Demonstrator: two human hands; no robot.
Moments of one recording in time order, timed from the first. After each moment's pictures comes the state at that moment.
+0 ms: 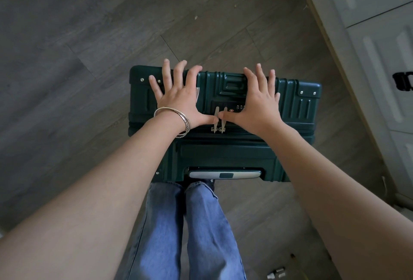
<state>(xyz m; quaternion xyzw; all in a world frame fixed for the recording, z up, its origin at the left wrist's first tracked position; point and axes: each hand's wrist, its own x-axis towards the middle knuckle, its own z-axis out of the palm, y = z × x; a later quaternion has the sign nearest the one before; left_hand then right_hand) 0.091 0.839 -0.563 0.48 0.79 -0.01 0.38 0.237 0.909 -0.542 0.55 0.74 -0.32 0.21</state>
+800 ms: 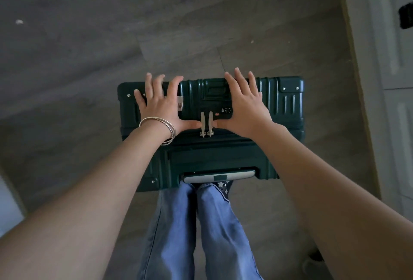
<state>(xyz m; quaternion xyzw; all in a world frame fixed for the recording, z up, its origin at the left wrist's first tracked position) -0.020 0.722 -0.558 0.31 0.88 0.03 0.36 0.099 0.855 -0.537 0.33 0.85 -0.29 0.29</state>
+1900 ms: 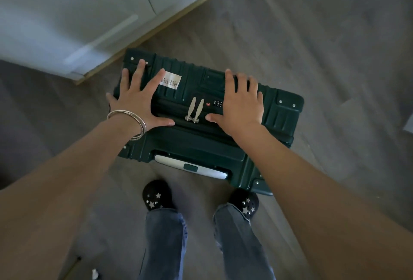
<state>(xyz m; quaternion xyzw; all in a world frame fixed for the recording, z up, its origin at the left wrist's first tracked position) 0.174 0.198 -0.541 -0.29 0.89 0.16 0.30 0.074 0.375 -0.545 -0.25 0.92 0.01 0.31</state>
